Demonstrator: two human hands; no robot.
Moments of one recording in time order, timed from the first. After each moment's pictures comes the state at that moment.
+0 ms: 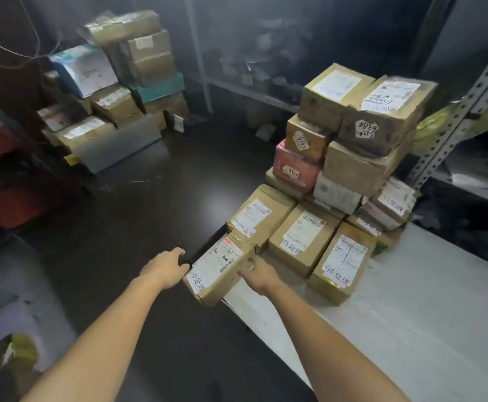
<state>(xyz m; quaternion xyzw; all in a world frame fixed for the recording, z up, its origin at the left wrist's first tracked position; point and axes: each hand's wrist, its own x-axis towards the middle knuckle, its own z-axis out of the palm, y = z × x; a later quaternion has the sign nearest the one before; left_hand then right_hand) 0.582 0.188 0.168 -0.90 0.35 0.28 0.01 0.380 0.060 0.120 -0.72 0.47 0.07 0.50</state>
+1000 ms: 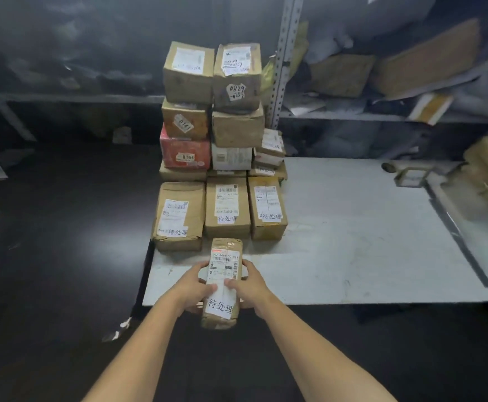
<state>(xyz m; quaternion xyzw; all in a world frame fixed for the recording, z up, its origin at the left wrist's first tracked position) 0.536 0.142 0.123 -0.64 0.46 0.60 -0.08 0.371 0.163 0.089 -0.31 0.68 -0.26 0.61</state>
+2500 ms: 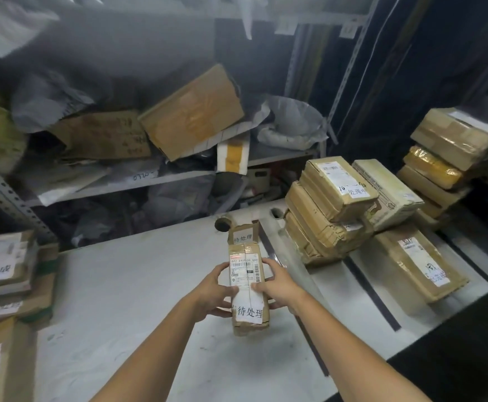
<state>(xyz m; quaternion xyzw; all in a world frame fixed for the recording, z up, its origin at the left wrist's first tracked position) -0.130 -0.047 0.138 -0.48 0.51 0.71 0.02 -0.297 0.040 0.137 -0.23 0.77 -0.31 0.51</state>
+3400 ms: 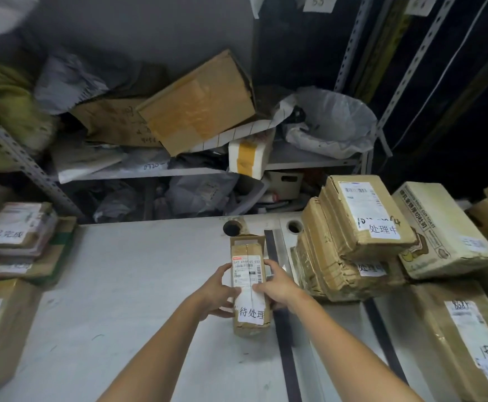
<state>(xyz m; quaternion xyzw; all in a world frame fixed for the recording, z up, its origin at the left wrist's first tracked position) -0.224 -0.058 0.105 -0.59 0.46 0.66 -0.02 -0.399 -0.019 0.112 -0.33 0.73 -0.19 0.57</state>
